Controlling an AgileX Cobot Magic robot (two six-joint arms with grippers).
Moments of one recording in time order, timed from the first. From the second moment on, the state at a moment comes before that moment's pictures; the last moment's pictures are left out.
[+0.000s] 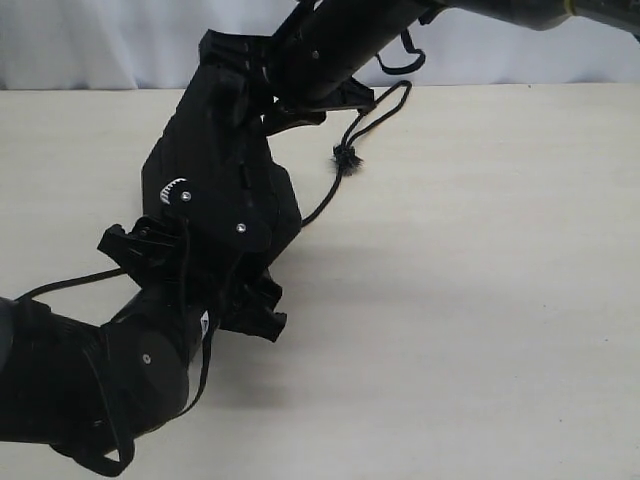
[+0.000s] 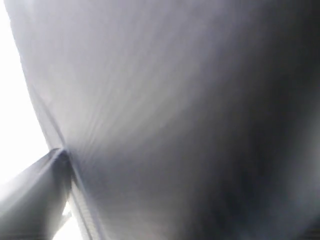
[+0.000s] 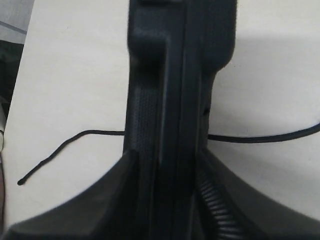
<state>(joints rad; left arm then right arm) -0.89 1.76 -0.61 1.76 0.80 -2.07 0.52 1.99 -1.76 0.44 0.88 0.18</state>
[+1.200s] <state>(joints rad) -0.88 1.59 -0.54 1.74 0.61 -2.03 0.30 2.53 -2.18 0.01 0.83 0.27</state>
